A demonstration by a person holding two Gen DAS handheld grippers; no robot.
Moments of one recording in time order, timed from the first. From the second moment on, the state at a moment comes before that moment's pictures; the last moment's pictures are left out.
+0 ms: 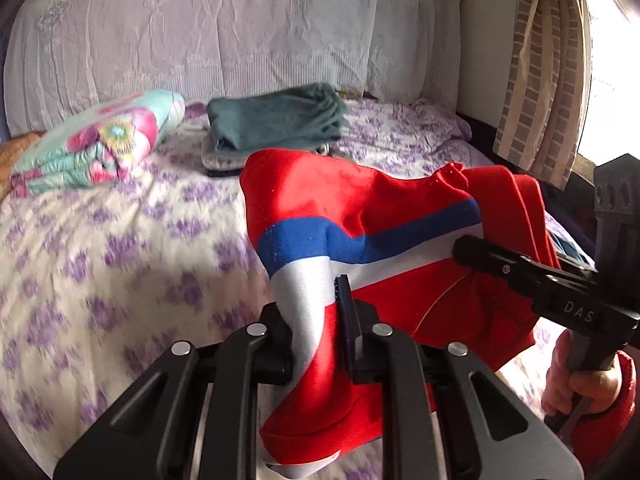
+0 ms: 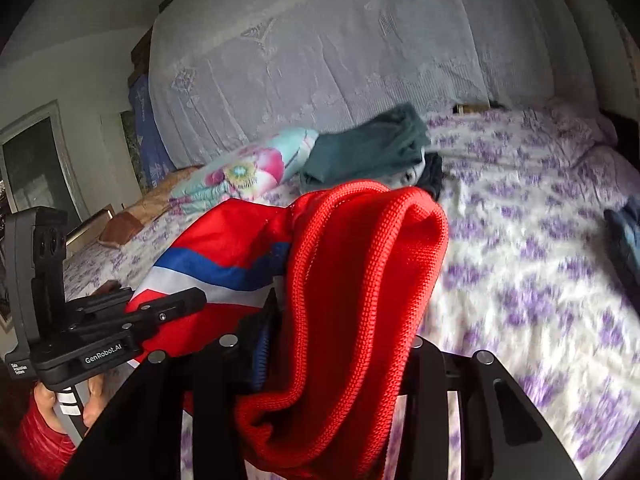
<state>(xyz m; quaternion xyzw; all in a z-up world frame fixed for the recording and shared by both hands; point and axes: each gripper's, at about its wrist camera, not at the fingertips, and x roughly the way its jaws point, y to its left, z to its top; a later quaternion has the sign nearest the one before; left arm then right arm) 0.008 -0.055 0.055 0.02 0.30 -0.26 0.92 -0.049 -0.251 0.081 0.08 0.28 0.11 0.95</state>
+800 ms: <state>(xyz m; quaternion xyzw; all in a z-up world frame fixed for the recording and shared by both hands) 0.279 -0.114 0.152 0.03 0.26 -0.19 0.95 0.238 -0.280 0.176 0.03 0.24 0.08 0.97</state>
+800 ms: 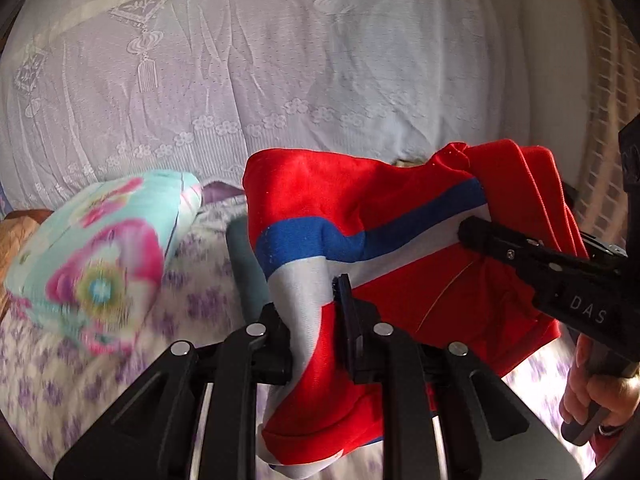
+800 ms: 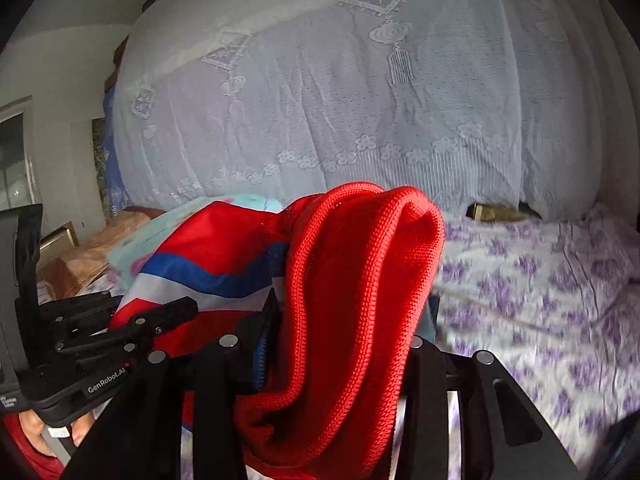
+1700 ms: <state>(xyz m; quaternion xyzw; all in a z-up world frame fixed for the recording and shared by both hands) 0.314 -0.110 0.087 0.10 0.28 -0.04 0.95 0.265 -0.324 0.147 0.08 0.22 -0.02 0.97</state>
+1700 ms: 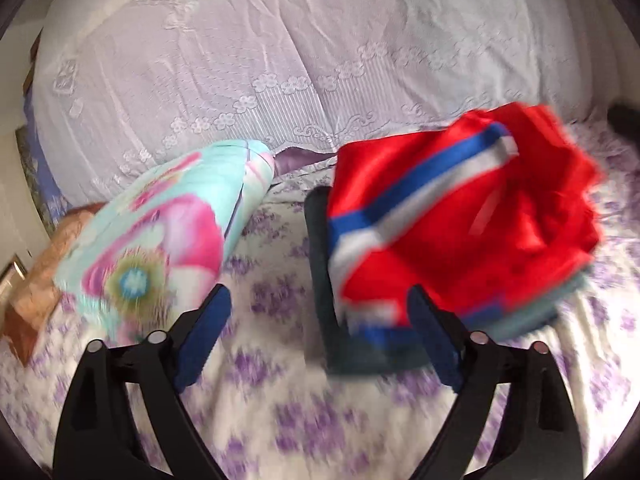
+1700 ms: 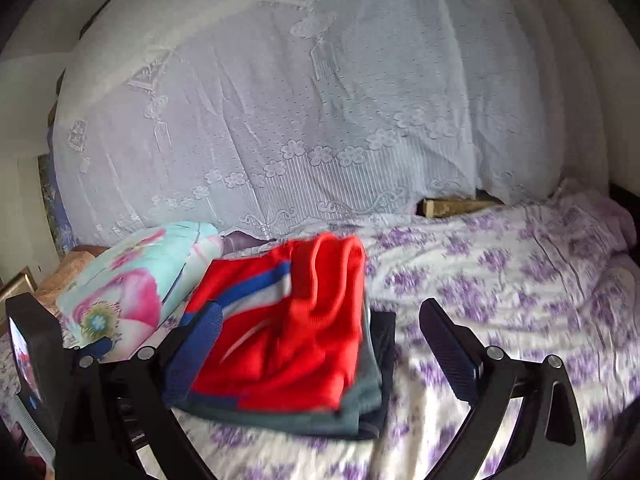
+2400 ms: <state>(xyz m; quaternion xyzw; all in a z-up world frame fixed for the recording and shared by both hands) 0.151 -0.042 0.038 0.02 0.28 -0.04 0.96 0.105 -0.257 0.043 0.04 0.27 -0.06 0.96</state>
